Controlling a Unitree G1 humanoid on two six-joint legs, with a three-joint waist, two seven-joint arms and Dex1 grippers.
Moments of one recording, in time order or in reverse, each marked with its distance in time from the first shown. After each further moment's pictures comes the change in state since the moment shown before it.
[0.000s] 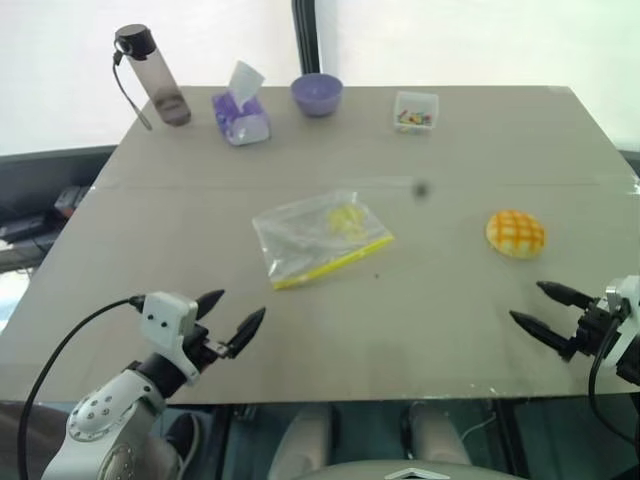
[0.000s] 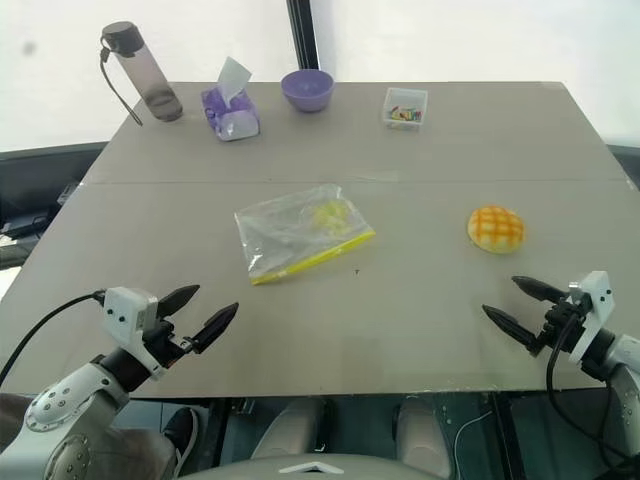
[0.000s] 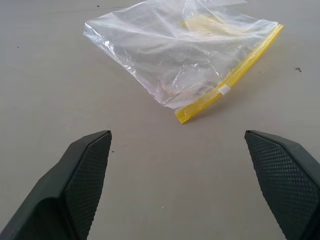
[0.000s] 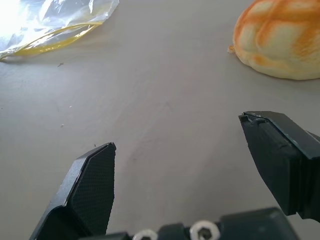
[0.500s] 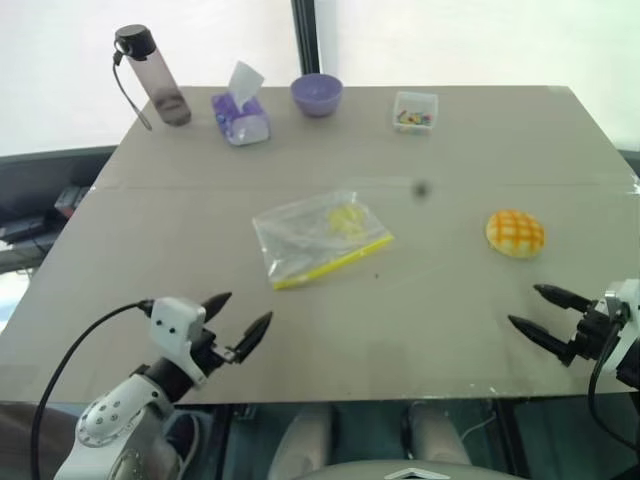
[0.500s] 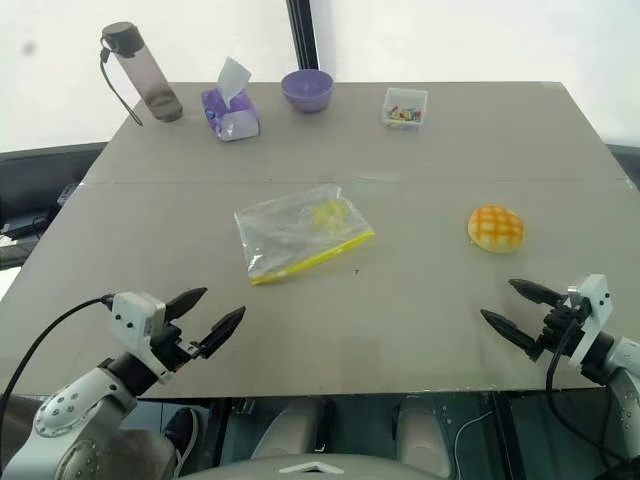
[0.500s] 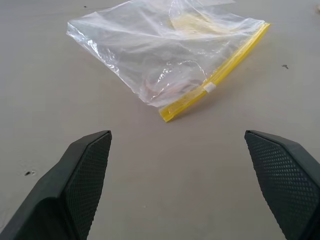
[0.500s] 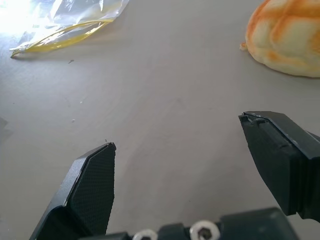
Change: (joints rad) left arm 0.019 -0.025 -0.047 0.000 0.041 -0.054 0.000; right arm 0.012 0.008 0.000 -0.002 -0.003 -0.021 0.030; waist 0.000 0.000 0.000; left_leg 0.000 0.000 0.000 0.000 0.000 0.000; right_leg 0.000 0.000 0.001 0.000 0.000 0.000
